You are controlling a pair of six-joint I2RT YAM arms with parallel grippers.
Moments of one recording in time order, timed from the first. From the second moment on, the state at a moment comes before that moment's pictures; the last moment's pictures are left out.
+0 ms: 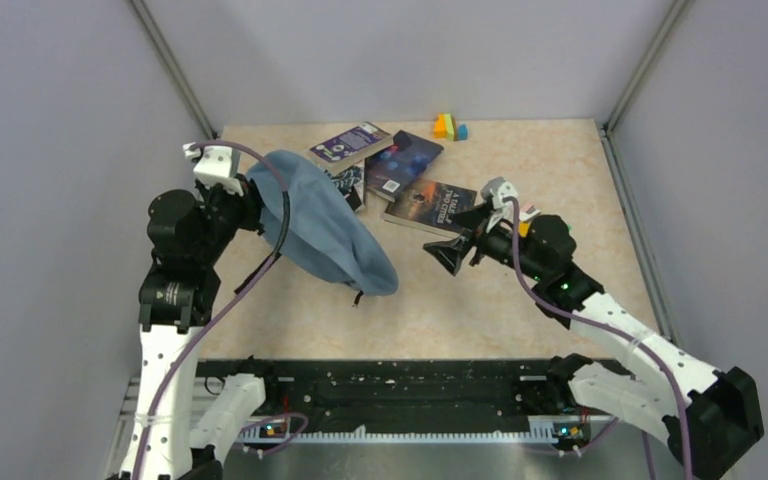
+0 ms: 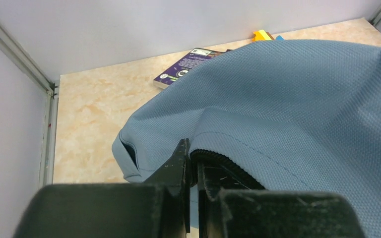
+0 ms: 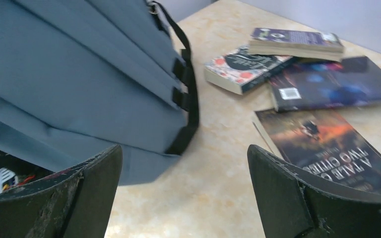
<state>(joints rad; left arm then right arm) -0.07 0.81 1.19 -0.51 0.20 0.01 0.53 0.90 0.61 0.27 -0.40 0.17</state>
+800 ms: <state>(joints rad) -0.08 0.81 1.02 -0.34 0.25 -0.03 0.94 0.98 0.85 0.29 -0.19 0.13</state>
